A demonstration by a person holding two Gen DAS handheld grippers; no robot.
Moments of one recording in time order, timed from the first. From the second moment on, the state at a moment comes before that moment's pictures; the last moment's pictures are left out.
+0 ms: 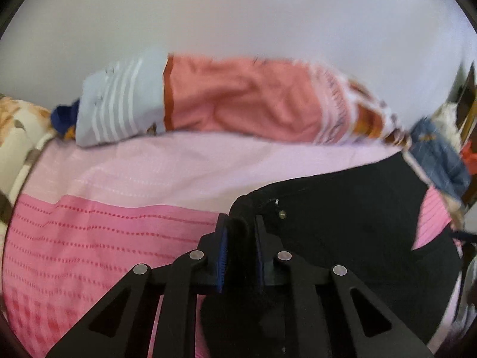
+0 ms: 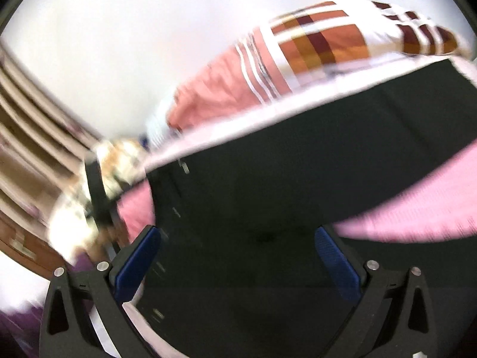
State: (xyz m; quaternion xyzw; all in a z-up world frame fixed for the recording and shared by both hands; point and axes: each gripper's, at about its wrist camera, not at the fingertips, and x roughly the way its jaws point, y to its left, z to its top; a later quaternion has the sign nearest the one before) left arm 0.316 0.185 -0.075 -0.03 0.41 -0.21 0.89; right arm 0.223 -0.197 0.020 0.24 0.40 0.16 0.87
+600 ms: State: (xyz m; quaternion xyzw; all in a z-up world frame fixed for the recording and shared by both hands) left arm 0.179 0.171 -0.048 -0.13 0.37 -0.23 0.89; right arm 0.424 -0.231 -0.061 0.42 0.51 0.12 0.74
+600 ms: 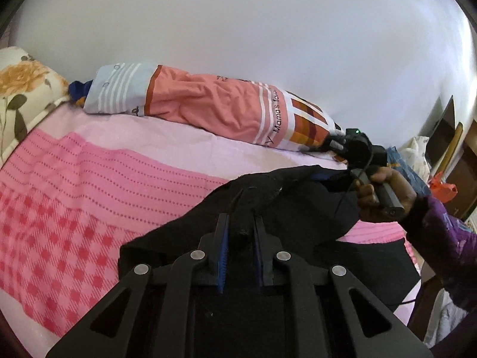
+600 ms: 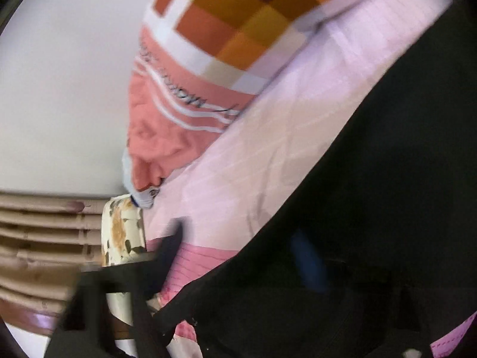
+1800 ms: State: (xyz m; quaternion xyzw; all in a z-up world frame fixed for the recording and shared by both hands) left arm 0.028 0.209 -0.108 -0.07 0.52 -0.08 0.85; right arm 0.108 -0.211 -0.147 0.49 0.51 0.15 0.70
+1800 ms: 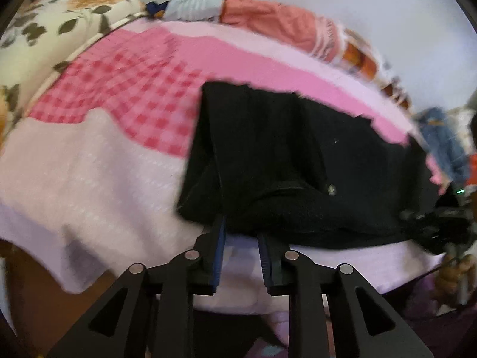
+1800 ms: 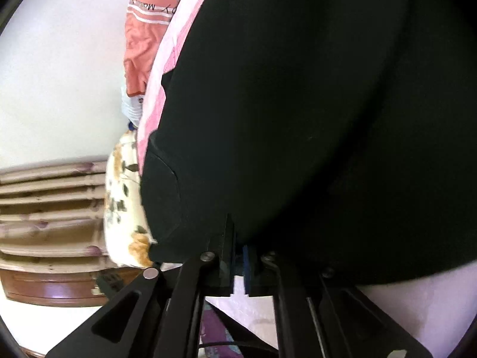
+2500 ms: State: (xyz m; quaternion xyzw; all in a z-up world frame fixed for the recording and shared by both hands) left arm 0.041 -0.024 -0.080 -0.02 0.48 -0.32 0.81; right arm 0.109 -0.458 -0.126 0.64 0.20 0.10 0.74
